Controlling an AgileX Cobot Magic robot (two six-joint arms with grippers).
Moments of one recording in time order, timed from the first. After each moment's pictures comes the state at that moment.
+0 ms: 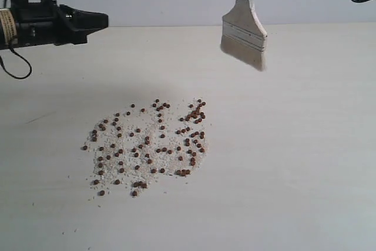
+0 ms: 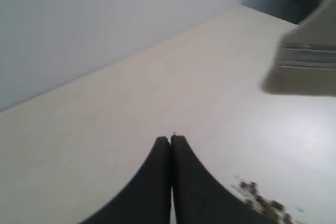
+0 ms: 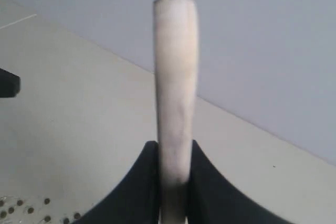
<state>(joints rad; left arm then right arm) -0.05 1.92 -1.06 1.27 -0.91 -1.00 0.26 1.62 -1.11 1.59 0.39 -1.75</state>
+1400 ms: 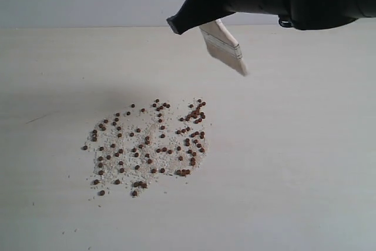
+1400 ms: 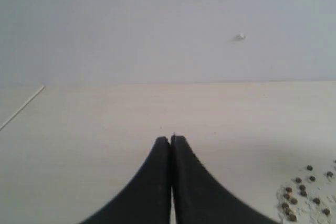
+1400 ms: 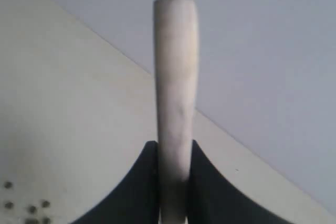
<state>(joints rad) -0.05 0.31 0.00 -0.16 -0.10 0.15 0.66 1.62 -1.09 1.51 -0.20 -1.79</state>
